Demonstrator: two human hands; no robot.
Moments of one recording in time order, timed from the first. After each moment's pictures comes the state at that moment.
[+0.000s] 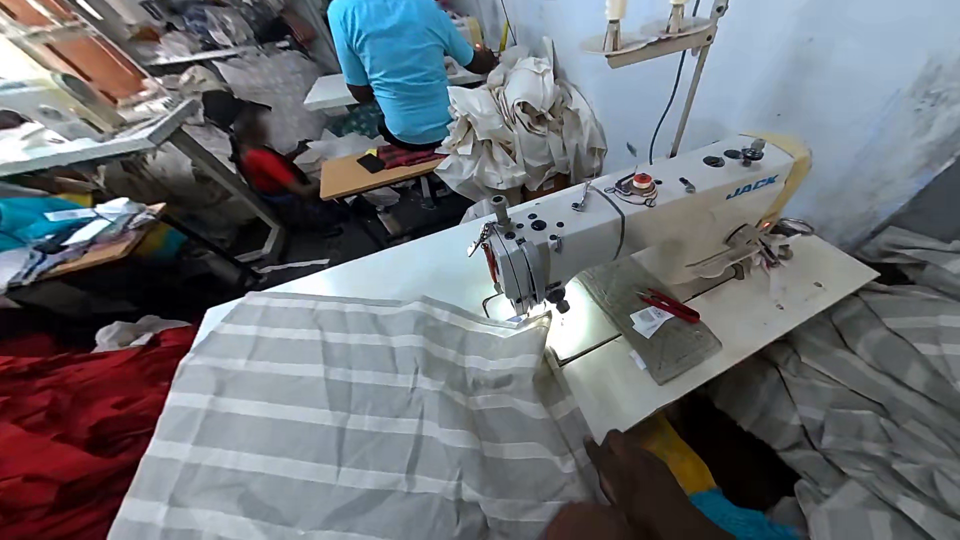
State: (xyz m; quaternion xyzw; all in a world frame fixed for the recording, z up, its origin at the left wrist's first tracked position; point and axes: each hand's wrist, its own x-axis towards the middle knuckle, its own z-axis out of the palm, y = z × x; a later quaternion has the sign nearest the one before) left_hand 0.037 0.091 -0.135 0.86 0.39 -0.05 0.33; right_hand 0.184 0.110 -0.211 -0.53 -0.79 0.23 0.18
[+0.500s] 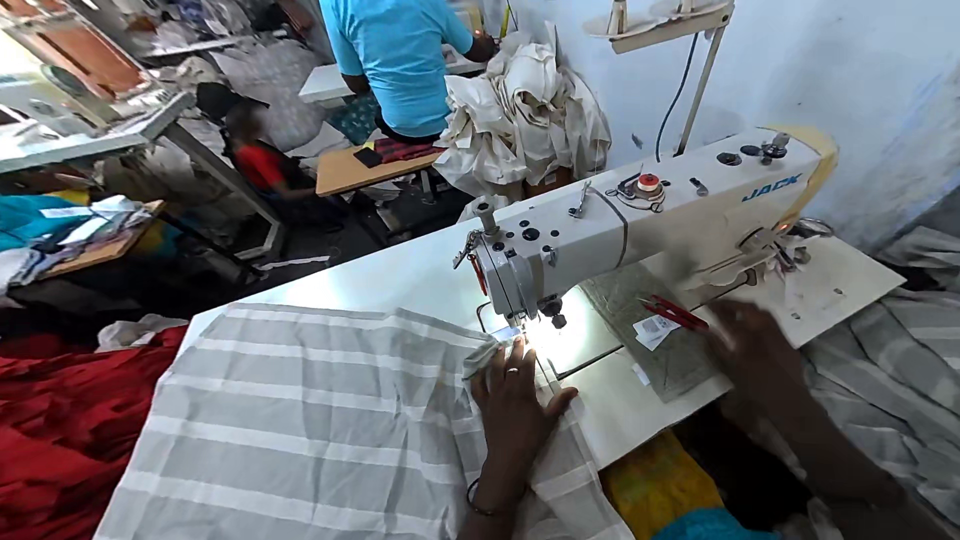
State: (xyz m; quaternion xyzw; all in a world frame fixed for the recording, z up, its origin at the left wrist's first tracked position) left_hand 0.004 0.225 -0.244 0.72 0.66 0.20 -0.06; right_hand 0.334 0.237 -0.184 -0.64 -0.73 -0.01 0.23
